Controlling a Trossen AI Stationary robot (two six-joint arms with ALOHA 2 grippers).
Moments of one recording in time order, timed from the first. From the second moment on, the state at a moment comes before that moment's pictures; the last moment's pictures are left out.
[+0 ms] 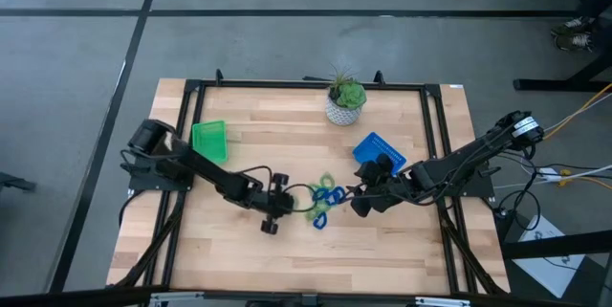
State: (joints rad) left arm -0.36 1.74 0.85 -0.04 -0.31 -0.05; right arm 0.43 1.33 0.85 -0.44 0.59 0.83
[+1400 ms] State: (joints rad) left arm -0.51 1.25 0.85 -0.41 -0.92 -0.36; right arm 0.54 1.30 0.85 -0.53 0.55 0.71
